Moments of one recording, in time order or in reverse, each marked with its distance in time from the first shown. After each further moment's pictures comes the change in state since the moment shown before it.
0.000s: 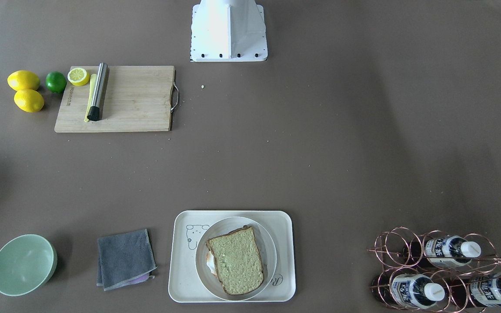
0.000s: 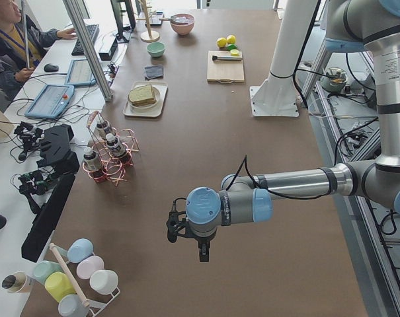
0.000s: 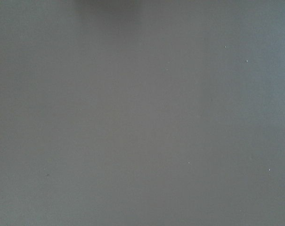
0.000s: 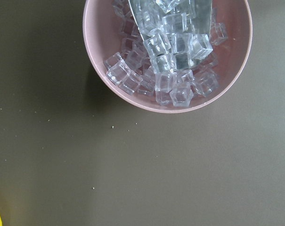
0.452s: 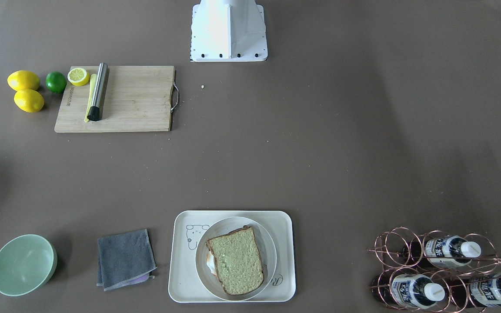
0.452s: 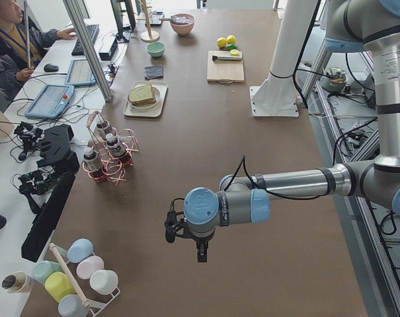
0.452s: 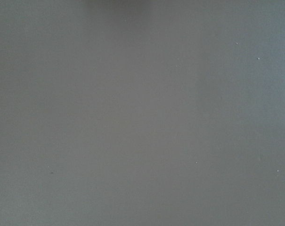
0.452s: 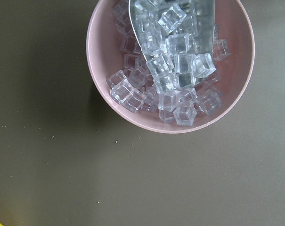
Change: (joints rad) left arm -0.005 -0.019 -0.001 0.000 0.003 -0.001; right arm -0.009 0.059 -0.019 -0.045 0.000 0.016
